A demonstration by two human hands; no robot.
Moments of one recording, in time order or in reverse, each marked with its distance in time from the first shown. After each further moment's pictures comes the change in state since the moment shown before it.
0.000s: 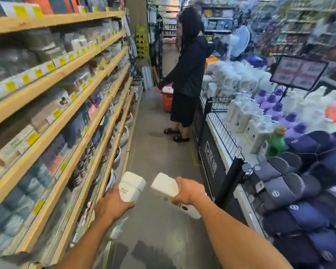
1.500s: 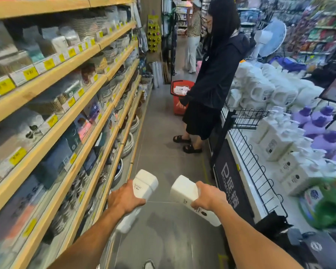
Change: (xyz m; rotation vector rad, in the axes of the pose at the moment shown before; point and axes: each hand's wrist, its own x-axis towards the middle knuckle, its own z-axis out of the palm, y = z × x) left_hand 0.315 0.098 -0.020 0.102 -0.099 0.054; right_hand 0.297 0.039 -0.104 -0.033 -0.072 0.084
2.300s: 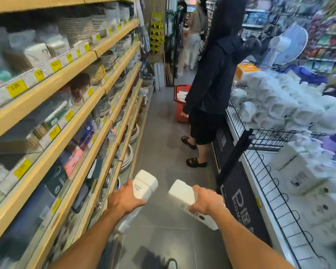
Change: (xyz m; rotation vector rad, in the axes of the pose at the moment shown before) left_hand 0.232 -0.002 -0.058 0.037 -0.017 0.017; right_hand 0.207 -0.072 -0.080 -0.022 -0.045 -0.009
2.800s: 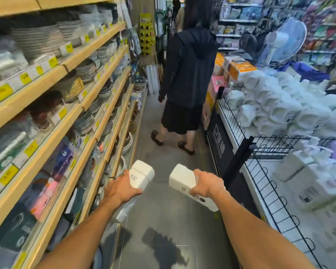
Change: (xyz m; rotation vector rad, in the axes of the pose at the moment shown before) left_hand 0.149 0.067 -0.054 -0.032 0.038 0.028; right_hand 0.132 0.030 -0.115 0.015 0.106 0.011
